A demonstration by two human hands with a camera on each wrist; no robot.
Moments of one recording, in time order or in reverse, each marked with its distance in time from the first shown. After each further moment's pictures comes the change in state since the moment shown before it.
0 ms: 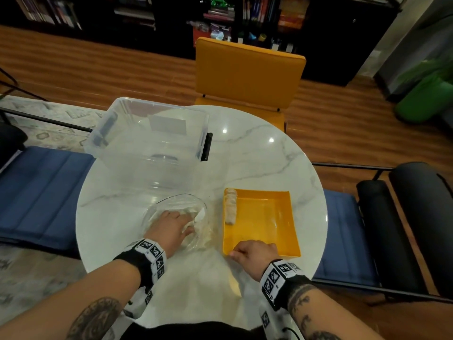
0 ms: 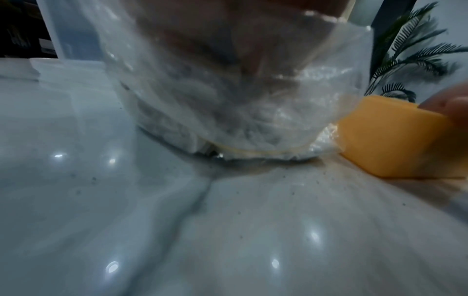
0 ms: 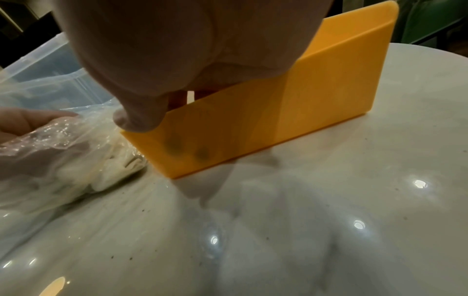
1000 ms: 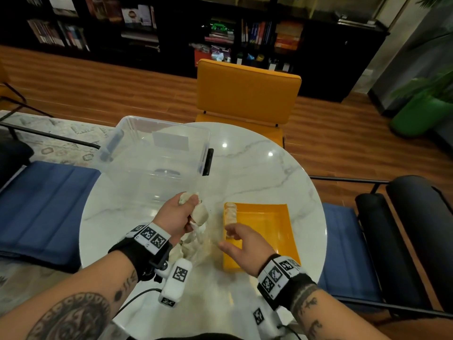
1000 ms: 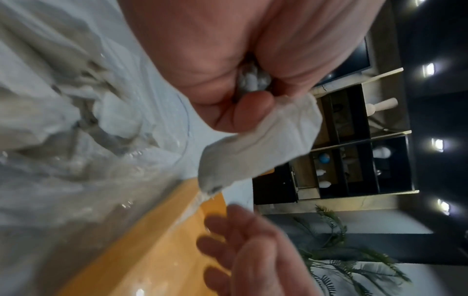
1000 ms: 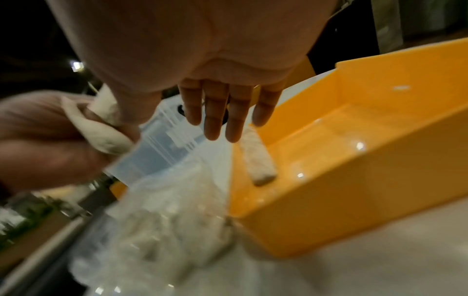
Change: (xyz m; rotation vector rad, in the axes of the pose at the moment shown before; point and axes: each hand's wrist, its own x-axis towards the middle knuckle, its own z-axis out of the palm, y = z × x) left_hand 0.011 0.049 -0.082 -1.457 0.119 -0.349; right_hand -0.011 -0.035 -0.049 0.436 0.226 -0.206
